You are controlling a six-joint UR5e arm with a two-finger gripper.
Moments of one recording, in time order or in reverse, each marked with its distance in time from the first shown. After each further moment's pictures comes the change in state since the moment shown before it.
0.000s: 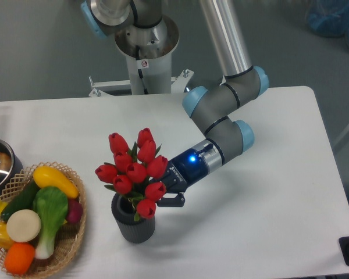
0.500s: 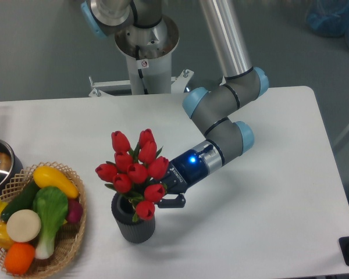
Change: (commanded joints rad) arm 0.000 0.000 0.000 0.000 0.000 0.000
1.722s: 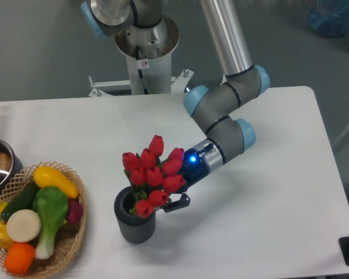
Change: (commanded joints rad) arm 0.006 0.012 -0.002 0.006 0.041 -0.003
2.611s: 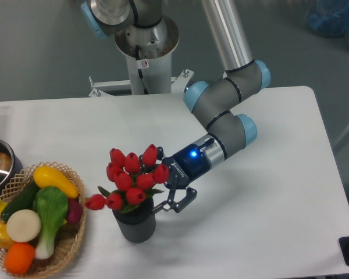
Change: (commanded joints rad) arm 0.020 0.052 -0.029 0.000 0.003 0.002
